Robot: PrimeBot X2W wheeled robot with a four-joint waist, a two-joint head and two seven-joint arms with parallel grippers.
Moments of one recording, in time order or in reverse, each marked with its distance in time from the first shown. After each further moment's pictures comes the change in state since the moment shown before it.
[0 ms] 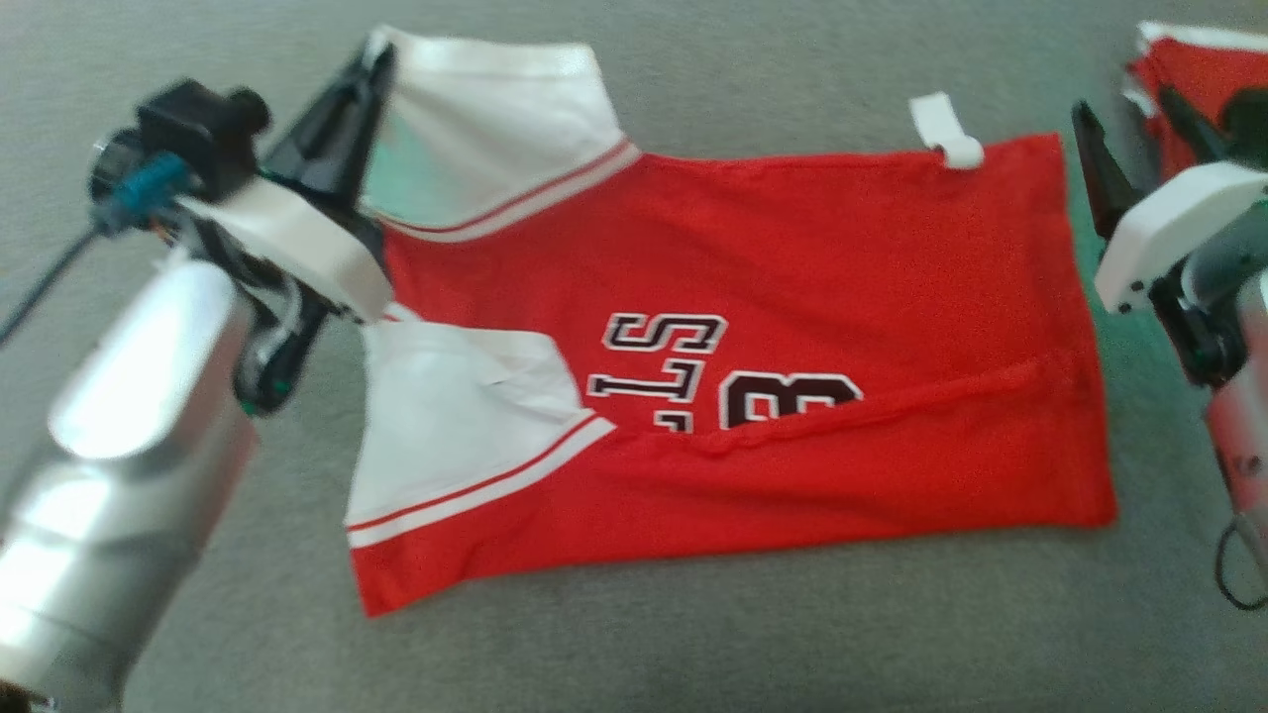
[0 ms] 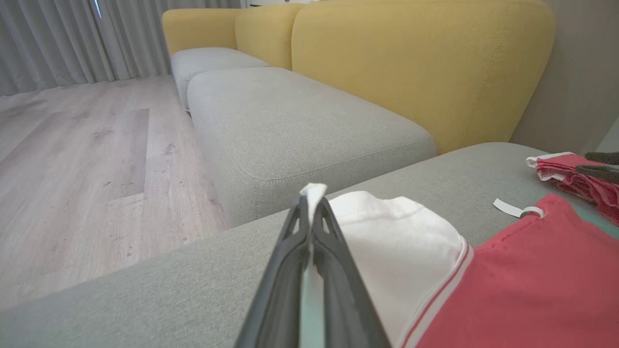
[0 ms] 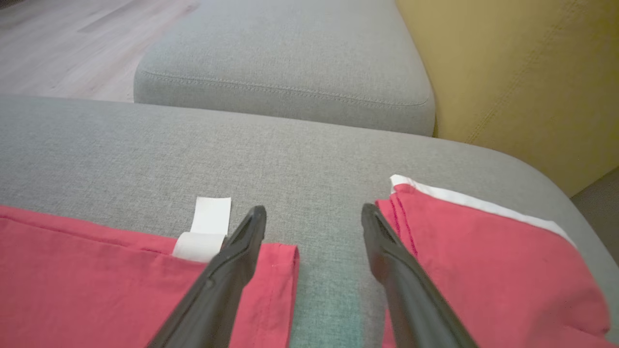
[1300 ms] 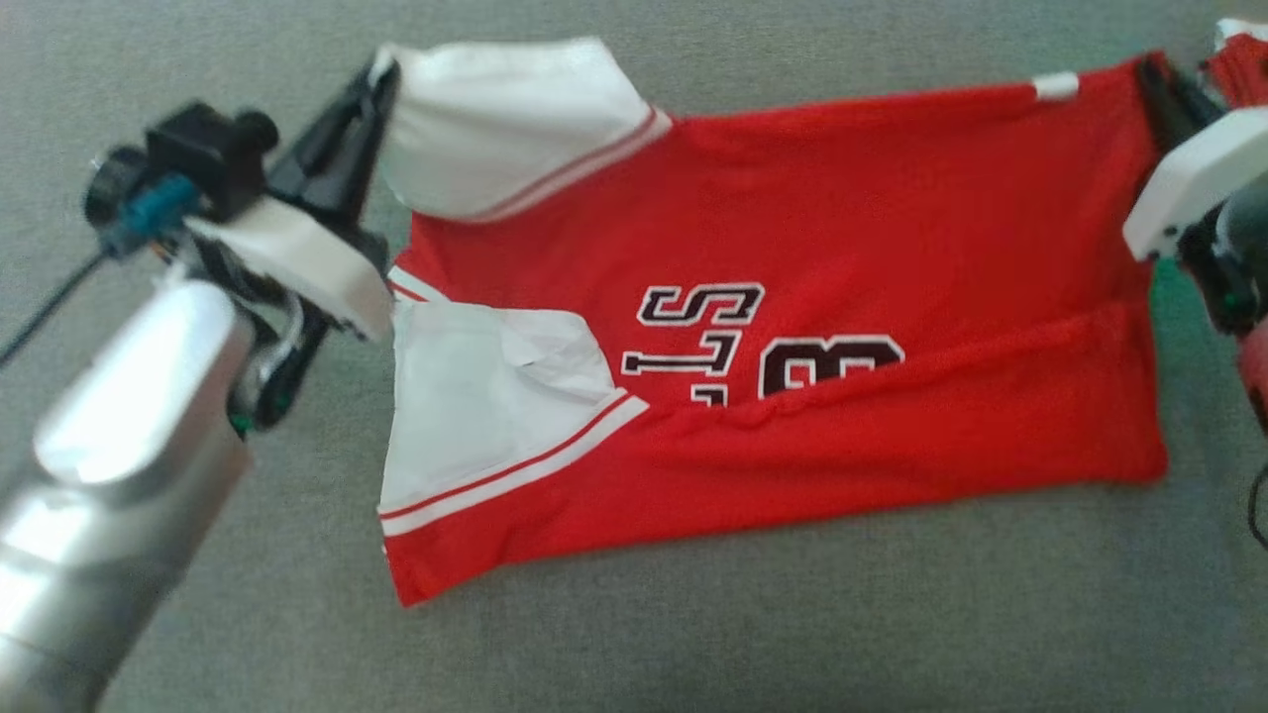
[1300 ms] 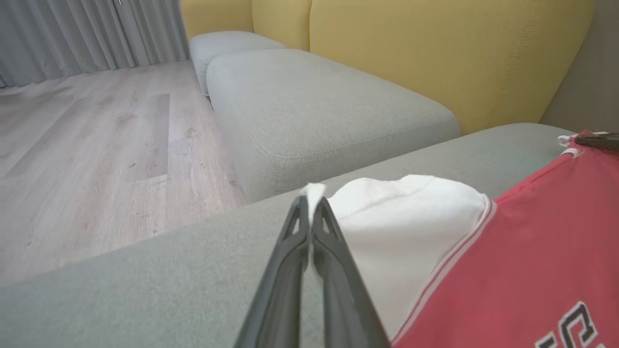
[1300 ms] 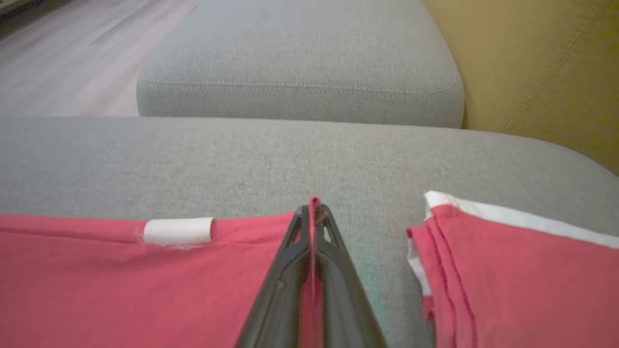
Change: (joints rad) left arm 0.051 0.049 -0.016 -0.135 0.000 0.088 0.043; right arm -0.189 -0.066 0.257 0.246 0.288 0.000 -0.086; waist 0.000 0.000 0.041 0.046
